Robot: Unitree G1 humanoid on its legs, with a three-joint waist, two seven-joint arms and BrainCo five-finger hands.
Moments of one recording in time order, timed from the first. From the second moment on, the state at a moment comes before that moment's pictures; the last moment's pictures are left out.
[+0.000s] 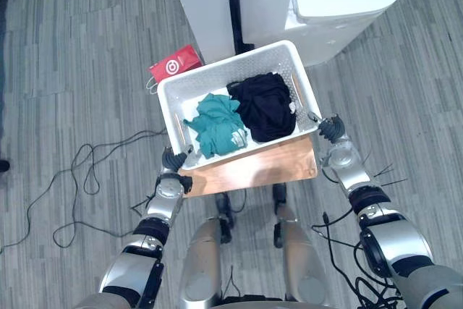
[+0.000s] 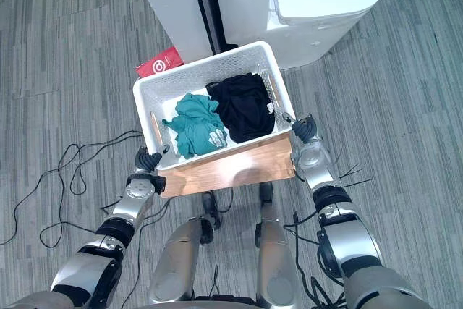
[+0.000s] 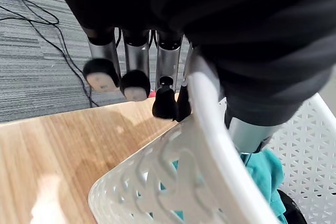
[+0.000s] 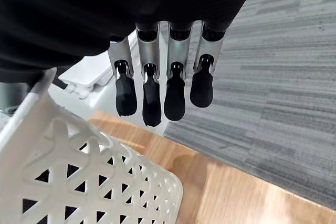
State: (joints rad) left arm -0.48 0.23 -0.12 0.85 0.01 -0.08 0.37; right arm -0.71 -0.34 0.14 0.87 -0.25 0.05 -0.28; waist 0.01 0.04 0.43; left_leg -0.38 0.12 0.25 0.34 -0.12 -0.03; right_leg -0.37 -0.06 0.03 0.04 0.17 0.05
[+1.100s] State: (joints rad) left arm 0.26 0.14 -0.12 0.11 -0.03 0.00 0.26; right arm 0.18 -0.18 0.00 -0.07 -0.34 0.01 -0.23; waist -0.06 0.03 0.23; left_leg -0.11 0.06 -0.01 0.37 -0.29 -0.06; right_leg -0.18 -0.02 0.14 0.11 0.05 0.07
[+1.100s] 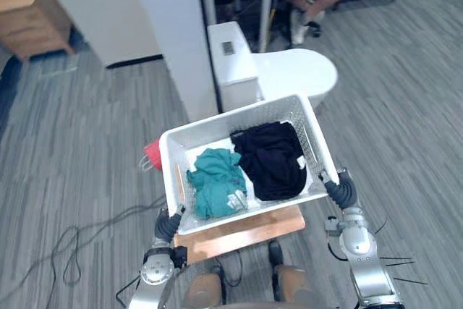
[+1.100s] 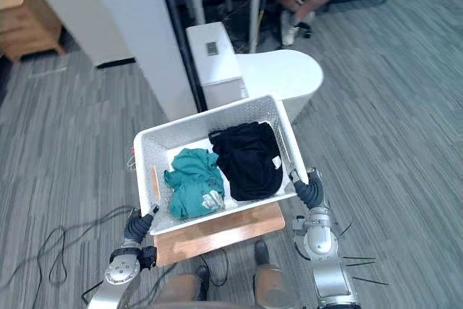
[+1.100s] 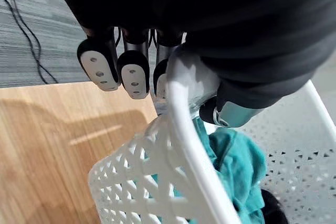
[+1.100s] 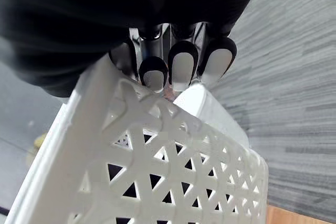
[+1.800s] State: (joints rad) left arm 0.26 0.07 -0.09 0.09 -0.03 0.04 0.29; right arm 0.12 -0.23 0.03 0.05 -0.24 0.03 -0.20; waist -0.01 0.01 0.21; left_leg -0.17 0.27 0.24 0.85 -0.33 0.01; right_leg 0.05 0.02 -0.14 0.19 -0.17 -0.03
